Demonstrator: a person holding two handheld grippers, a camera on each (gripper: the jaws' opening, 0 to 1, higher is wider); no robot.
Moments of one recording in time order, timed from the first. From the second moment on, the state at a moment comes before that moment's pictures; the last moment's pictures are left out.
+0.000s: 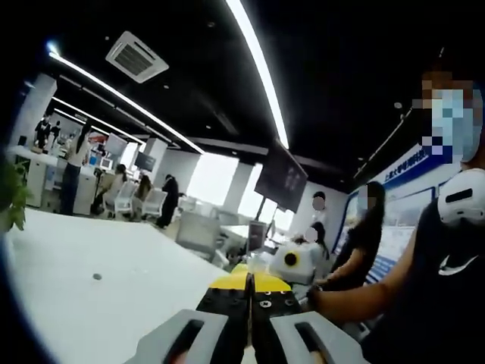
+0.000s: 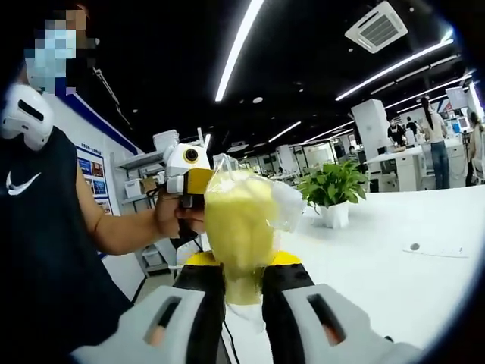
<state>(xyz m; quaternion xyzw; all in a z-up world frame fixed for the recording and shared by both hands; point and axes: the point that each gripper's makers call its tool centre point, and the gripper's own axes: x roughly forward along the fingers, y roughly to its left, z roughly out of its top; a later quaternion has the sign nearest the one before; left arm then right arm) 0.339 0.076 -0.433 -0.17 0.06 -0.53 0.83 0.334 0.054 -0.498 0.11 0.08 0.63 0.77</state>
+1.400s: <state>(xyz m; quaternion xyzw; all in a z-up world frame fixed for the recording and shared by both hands) 0.321 0.073 -0.495 -0.05 0.08 -0.55 0.83 0.320 0.047 -0.555 0.03 0.12 0.64 0.76</state>
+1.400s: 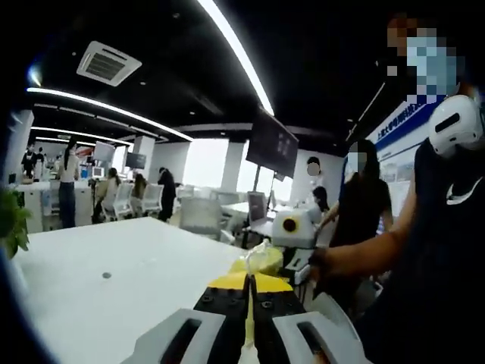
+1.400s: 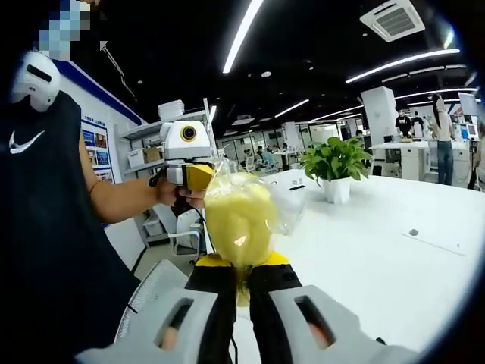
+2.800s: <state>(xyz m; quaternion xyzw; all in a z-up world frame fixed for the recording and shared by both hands) 0.321 0.072 -0.486 -0.11 0.09 -0.52 0.84 0.319 0.045 -0.545 0.07 0.13 0.64 0.75</state>
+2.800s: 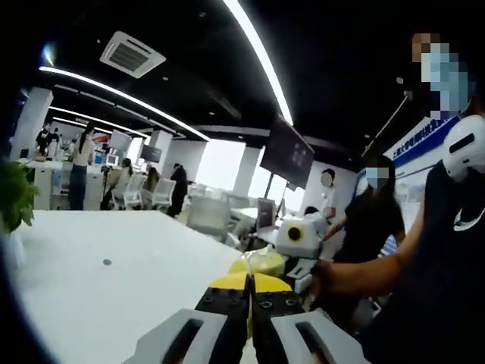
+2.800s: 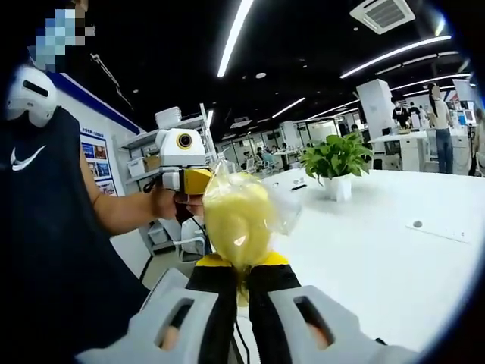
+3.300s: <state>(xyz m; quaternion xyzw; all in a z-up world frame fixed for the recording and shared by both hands) 0.322 0.066 -0.489 -0.11 0.08 -0.52 0.84 0.318 0.039 -0.548 0.05 0.13 0.64 0.76</state>
